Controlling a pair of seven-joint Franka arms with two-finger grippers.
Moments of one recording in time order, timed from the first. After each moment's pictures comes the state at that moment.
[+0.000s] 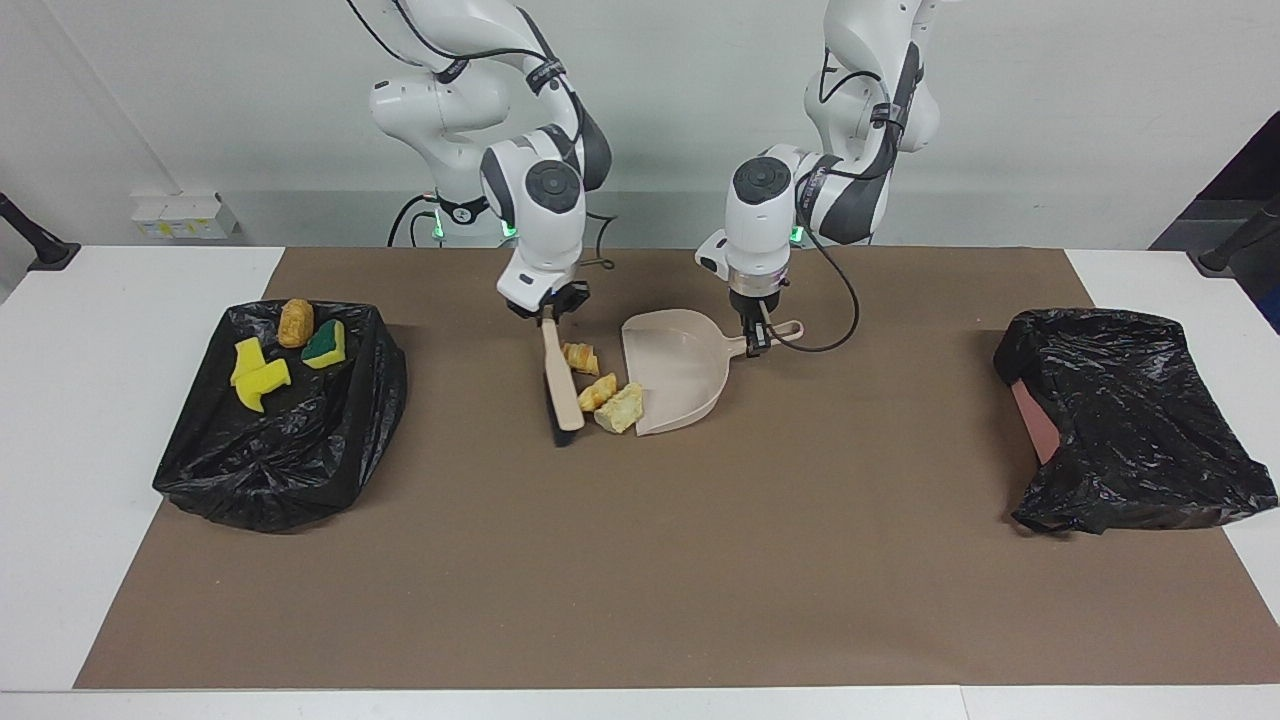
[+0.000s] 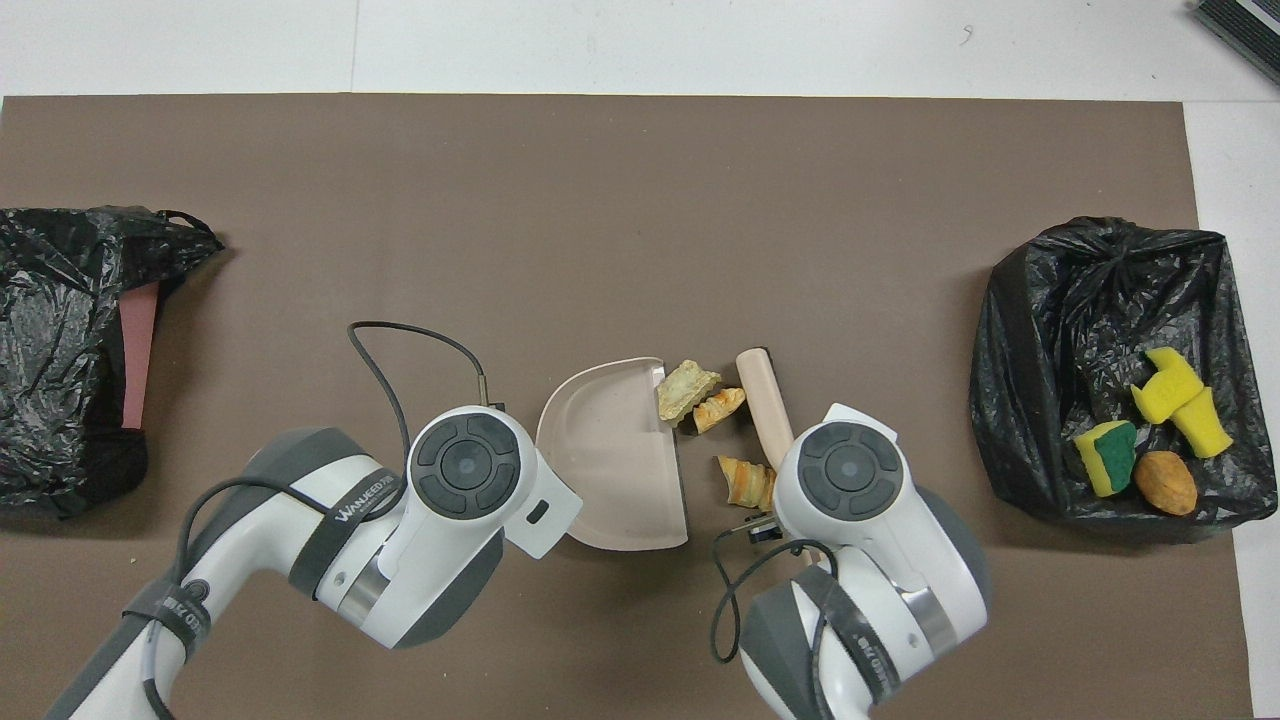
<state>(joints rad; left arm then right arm) -0.65 0.04 0.02 -2.21 0.11 2.19 0.85 0.24 0.00 0.29 -2.30 0.01 2.09 0.28</state>
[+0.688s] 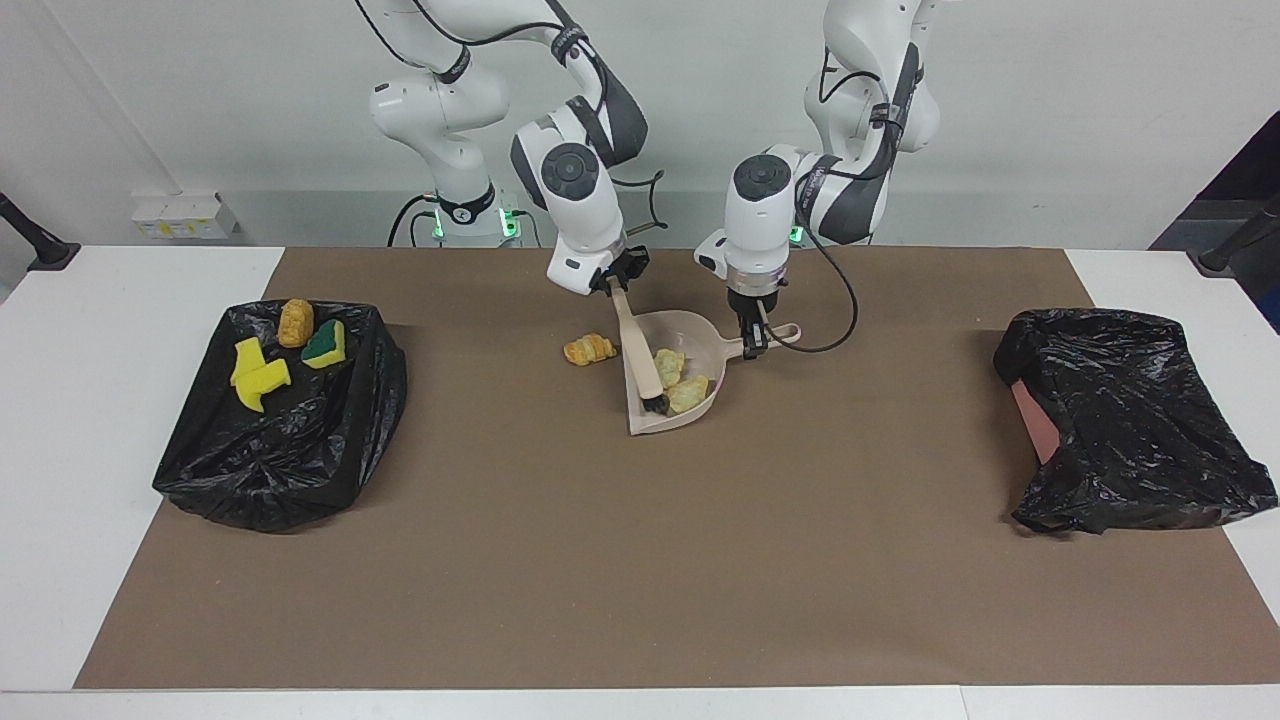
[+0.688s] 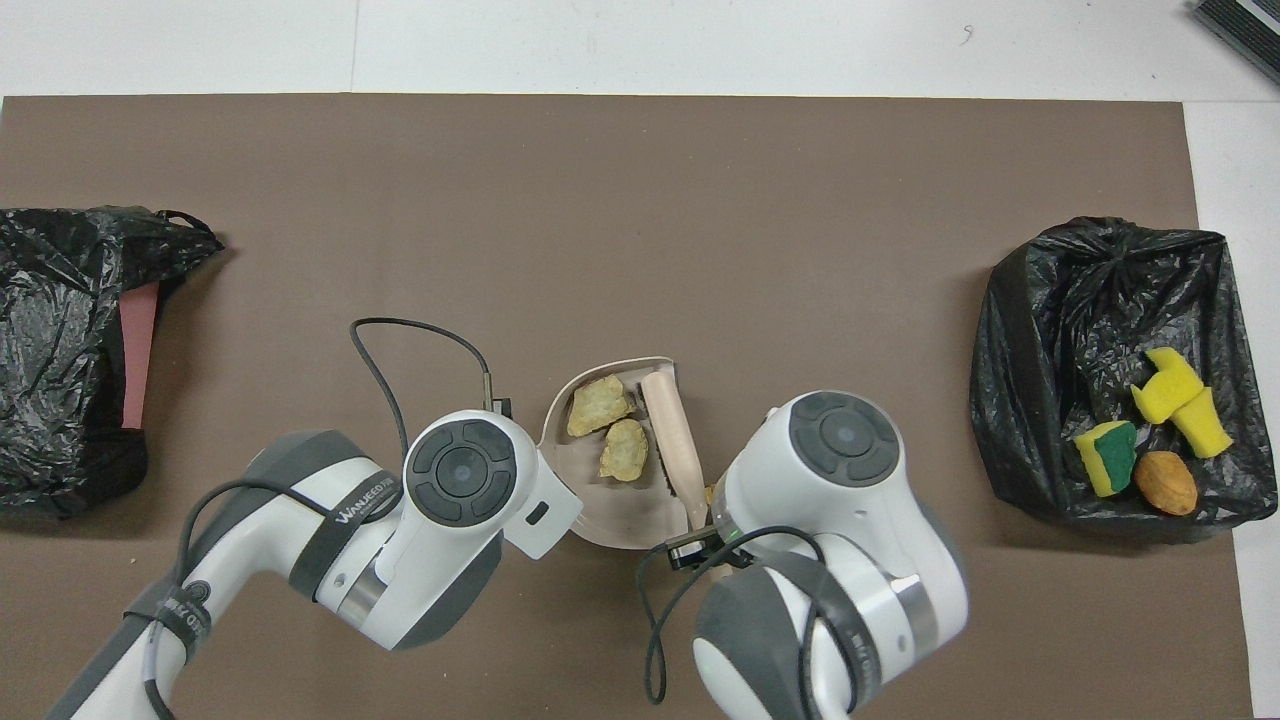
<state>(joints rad) -0.65 0.04 0.03 -2.22 0.11 2.25 0.91 0.25 -0.03 0.28 -2.14 0.29 1.88 0.18</state>
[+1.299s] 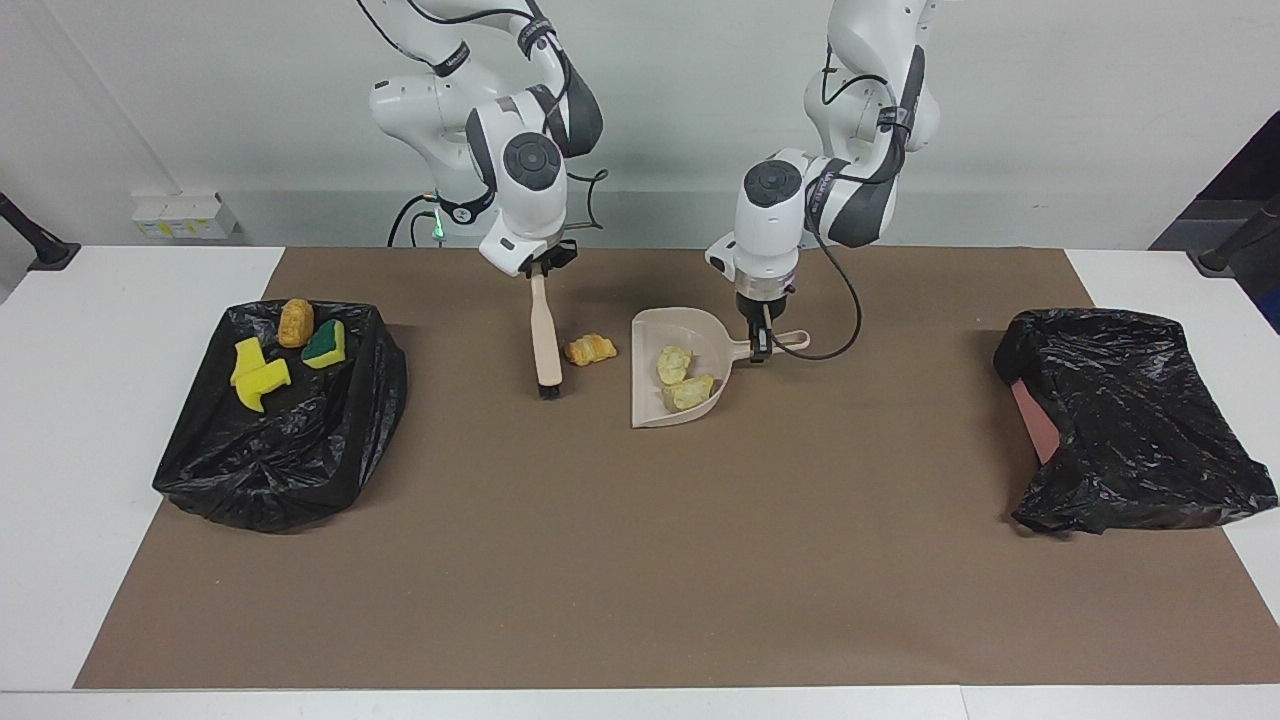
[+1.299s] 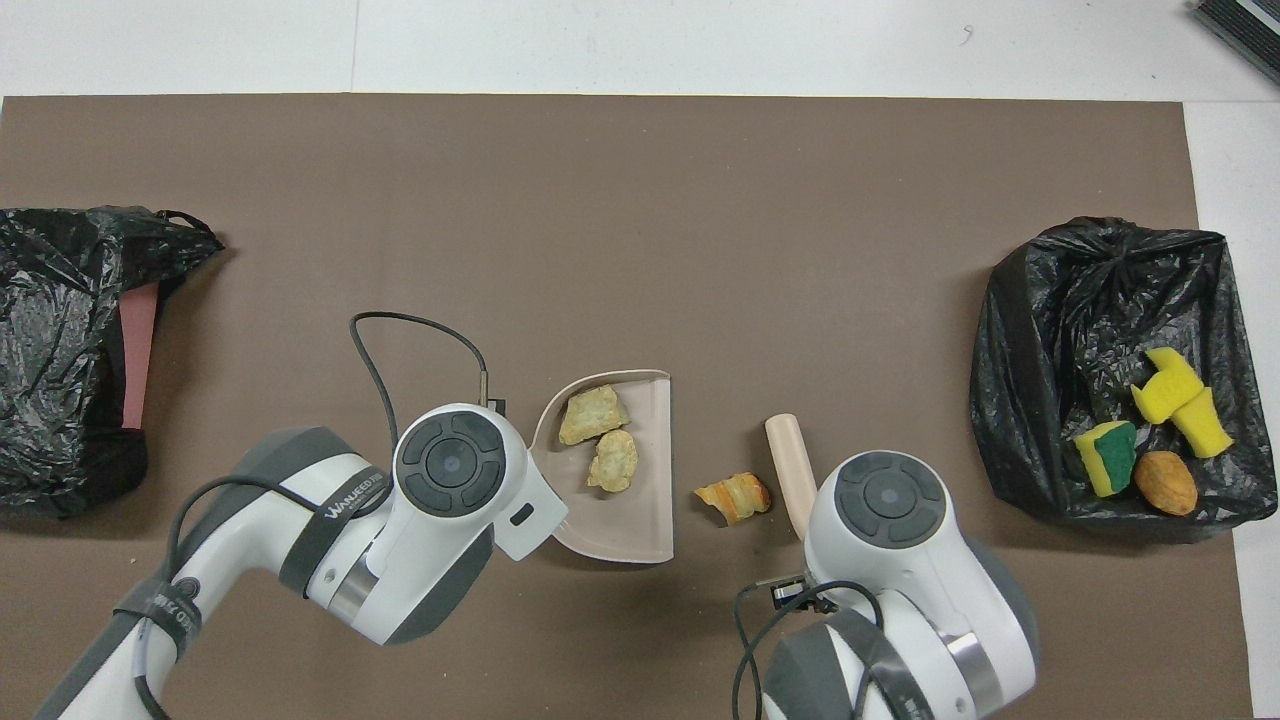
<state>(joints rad) -0.65 0.04 0.03 -2.22 0.11 2.21 0.97 0.22 -0.16 0.29 -2.39 0.10 1.85 0.28</state>
